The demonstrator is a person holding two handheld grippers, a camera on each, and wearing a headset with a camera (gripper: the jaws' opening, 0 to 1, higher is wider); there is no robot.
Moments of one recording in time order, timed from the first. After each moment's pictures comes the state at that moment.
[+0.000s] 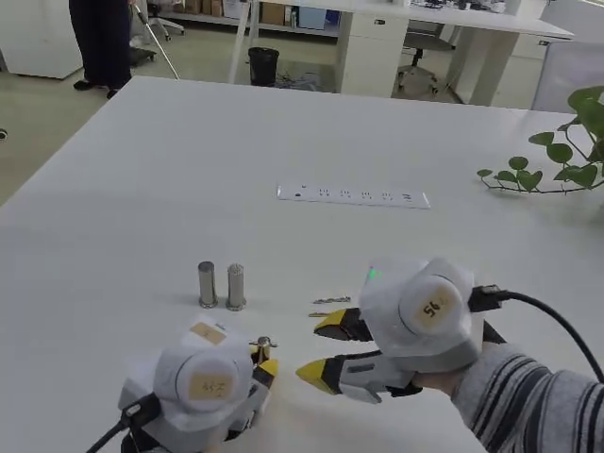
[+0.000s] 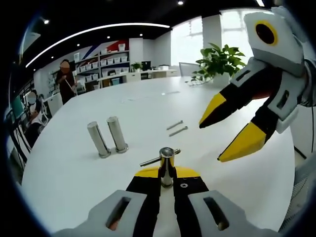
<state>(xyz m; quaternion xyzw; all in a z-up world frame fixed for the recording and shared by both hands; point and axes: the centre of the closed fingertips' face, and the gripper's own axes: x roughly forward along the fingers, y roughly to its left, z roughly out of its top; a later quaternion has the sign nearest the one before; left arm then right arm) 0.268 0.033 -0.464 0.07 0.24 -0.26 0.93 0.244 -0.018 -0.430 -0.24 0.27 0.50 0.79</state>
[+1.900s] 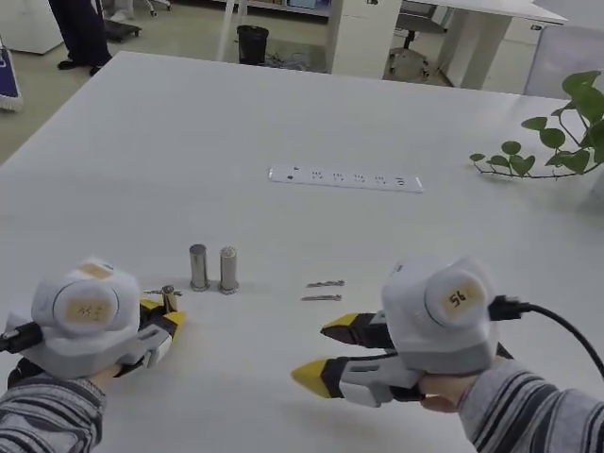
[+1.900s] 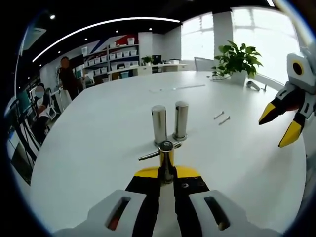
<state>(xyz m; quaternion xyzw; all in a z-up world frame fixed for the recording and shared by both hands) 0.300 0.121 -0.477 0.07 0.27 -0.22 0.93 0.234 -0.023 -0.445 -0.14 0.31 0.47 0.82</state>
